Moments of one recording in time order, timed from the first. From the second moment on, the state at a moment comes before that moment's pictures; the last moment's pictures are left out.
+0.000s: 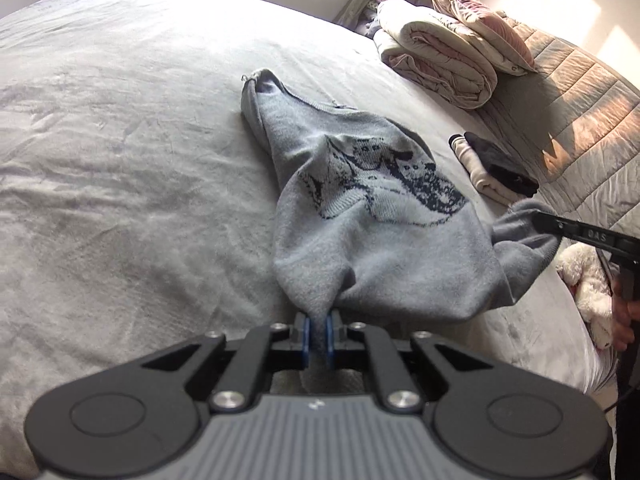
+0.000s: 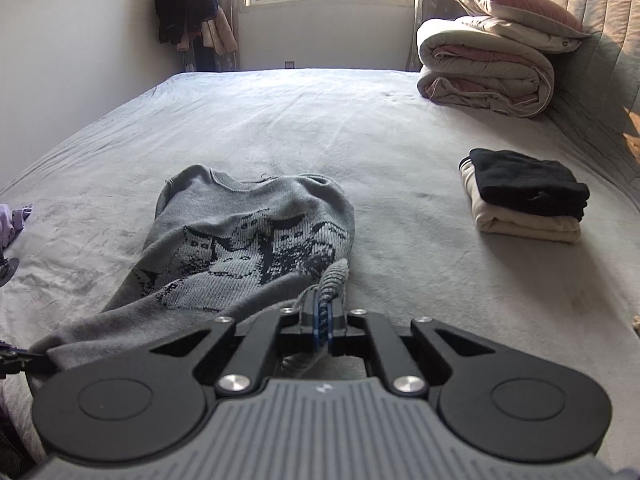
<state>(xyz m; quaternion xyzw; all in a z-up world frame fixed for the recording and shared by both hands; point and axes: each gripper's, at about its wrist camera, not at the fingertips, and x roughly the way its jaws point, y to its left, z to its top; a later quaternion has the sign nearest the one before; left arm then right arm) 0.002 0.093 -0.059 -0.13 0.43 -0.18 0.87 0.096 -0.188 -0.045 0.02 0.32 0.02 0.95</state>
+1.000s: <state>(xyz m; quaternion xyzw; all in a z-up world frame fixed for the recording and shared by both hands) -0.008 0.081 -0.083 -0.06 0.50 -0.21 0.84 0.039 -0.200 -0.118 0.02 0.48 -0.01 0.88</state>
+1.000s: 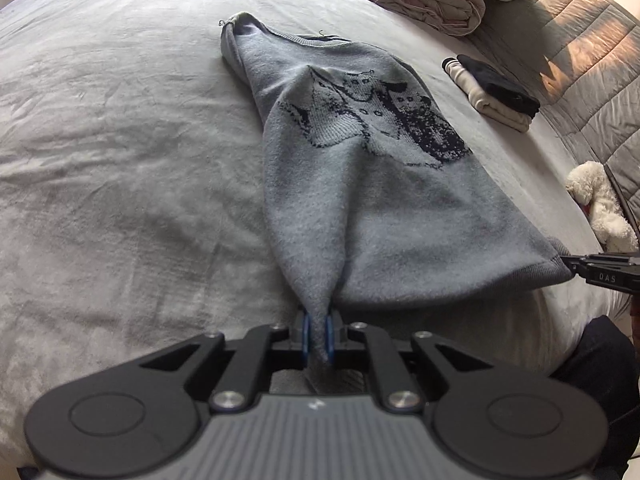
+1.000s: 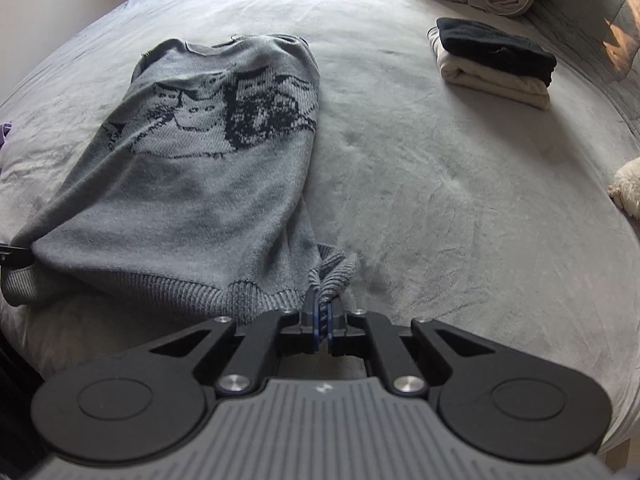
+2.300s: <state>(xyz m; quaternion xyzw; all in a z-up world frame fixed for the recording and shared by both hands) 0.088 0.096 -0.121 -0.21 0.42 -0.18 0.86 0.218 -0.078 -0.078 0.02 0.41 0.20 0.89</state>
